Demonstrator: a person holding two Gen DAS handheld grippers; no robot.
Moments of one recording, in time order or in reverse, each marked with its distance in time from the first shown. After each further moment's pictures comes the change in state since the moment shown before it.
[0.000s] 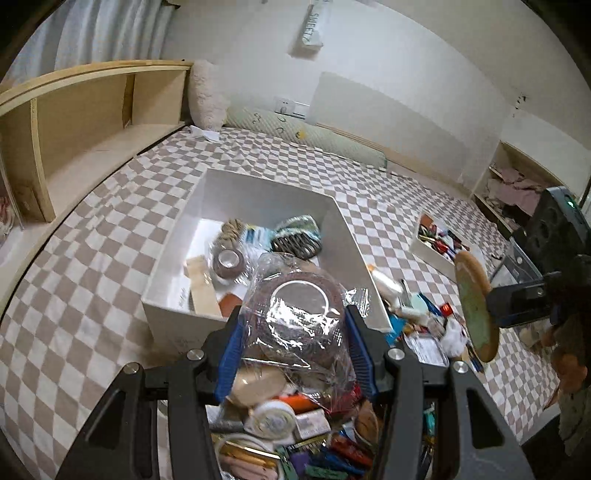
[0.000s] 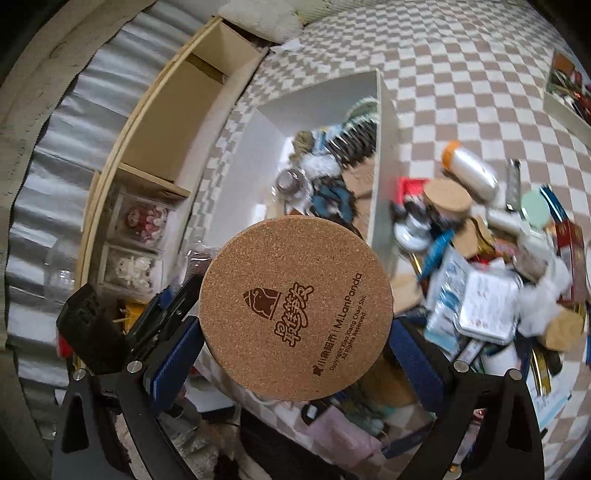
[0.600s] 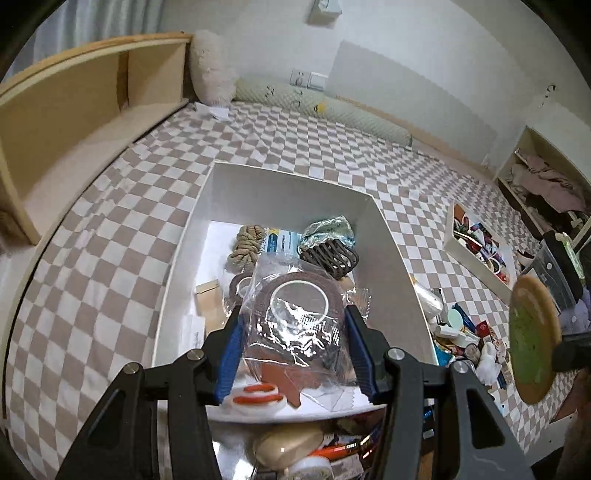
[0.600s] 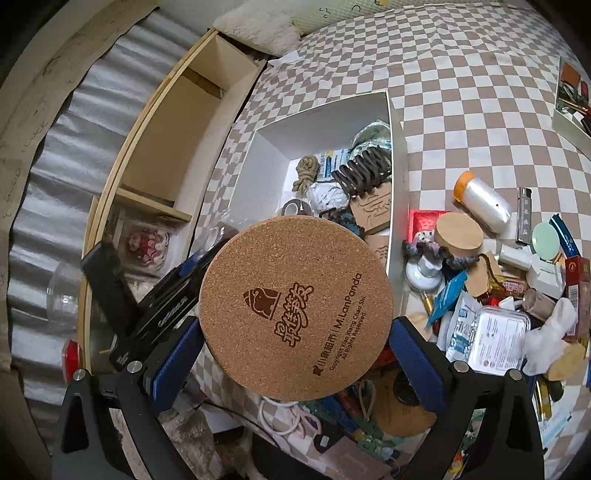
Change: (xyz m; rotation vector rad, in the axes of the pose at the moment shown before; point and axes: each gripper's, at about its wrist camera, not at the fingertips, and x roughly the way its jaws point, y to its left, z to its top) left arm 0.085 0.022 0.061 0.022 0.162 0.053; right arm 0.007 0.004 0.036 0.040 -0.027 0.001
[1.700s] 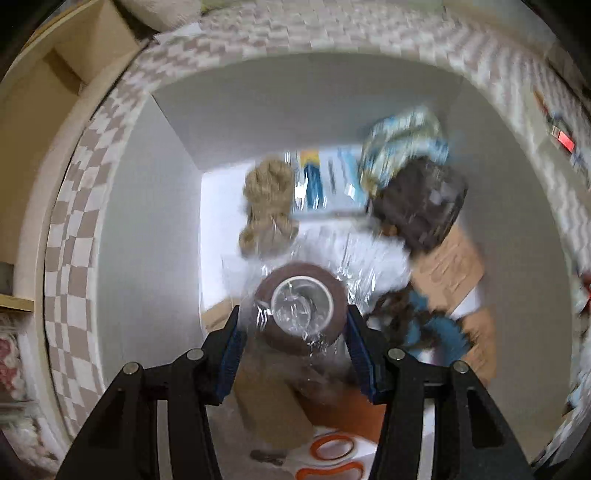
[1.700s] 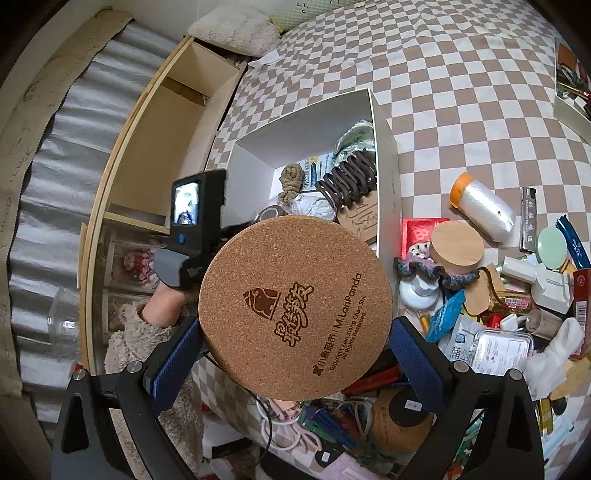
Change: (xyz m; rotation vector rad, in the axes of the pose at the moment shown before) left arm 0.164 0.007 0.025 0.260 0.480 0.298; right arm 0.015 -0.021 0.027 0.068 0.025 0.010
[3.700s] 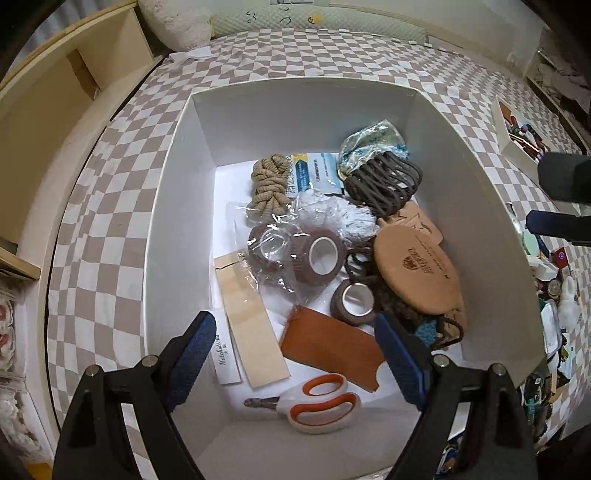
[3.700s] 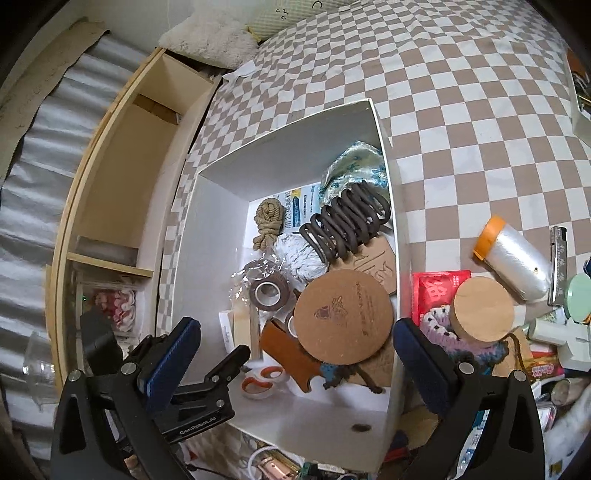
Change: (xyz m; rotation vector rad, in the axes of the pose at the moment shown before) left arm -0.064 0.004 -0.057 -0.075 -0.189 -0.091; right arm 0.066 -0.001 0.053 0.035 -0.066 -0.073
